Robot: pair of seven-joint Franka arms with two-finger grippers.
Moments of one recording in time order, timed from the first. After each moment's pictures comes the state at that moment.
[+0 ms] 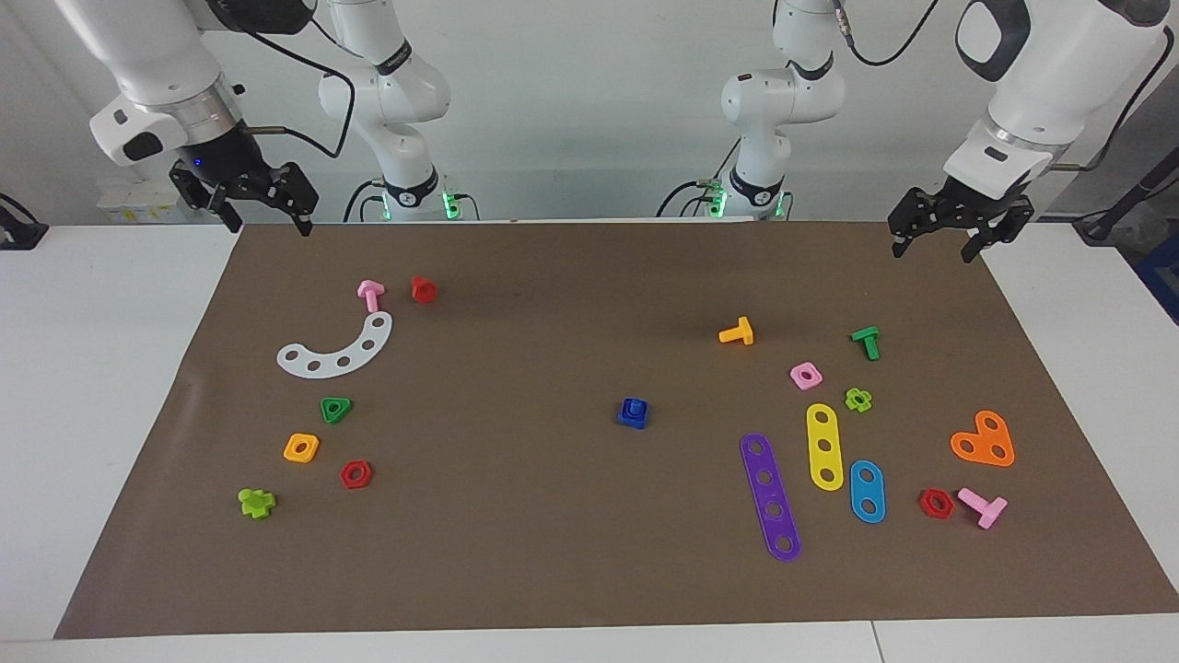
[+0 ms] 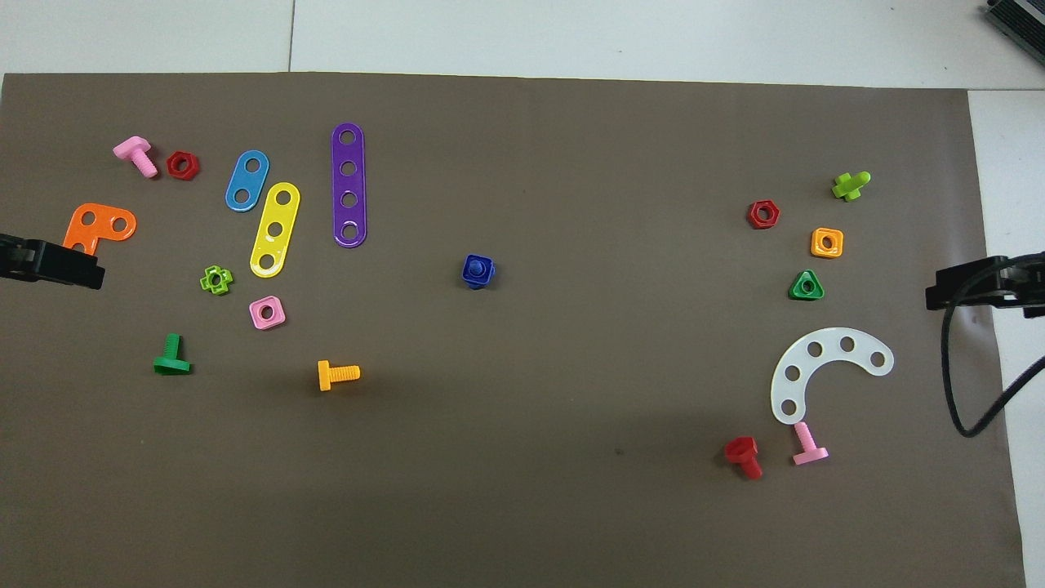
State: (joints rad) left arm -0.01 -0.02 -0.03 -1.63 0.01 1.59 0.14; right arm 0.05 -0.08 -0.09 -1.63 0.00 1.51 0.06
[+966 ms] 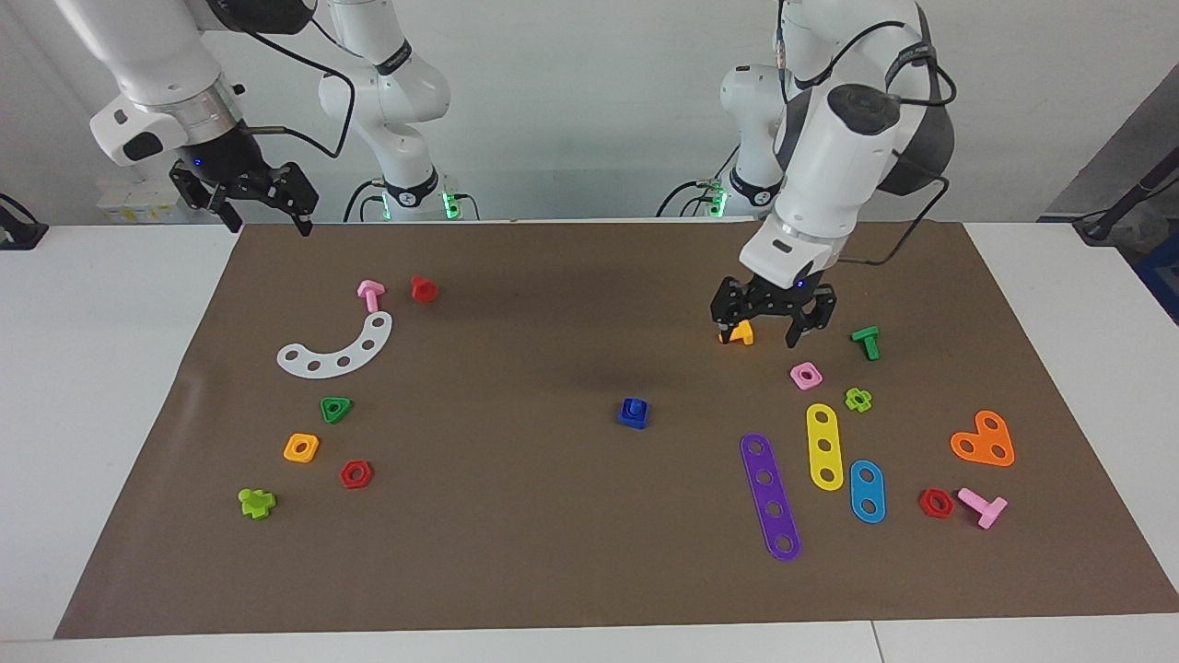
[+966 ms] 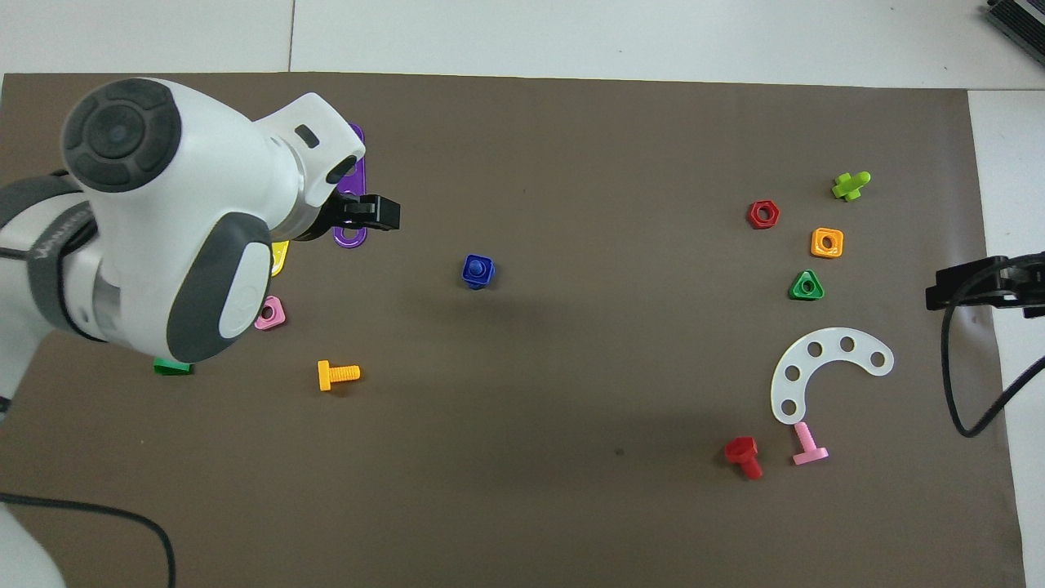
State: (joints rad) left arm -0.36 0.21 -0.04 -1.67 -0.04 2.05 -0.23; right arm 0.05 -0.08 -0.09 -1.63 0.00 1.51 0.06
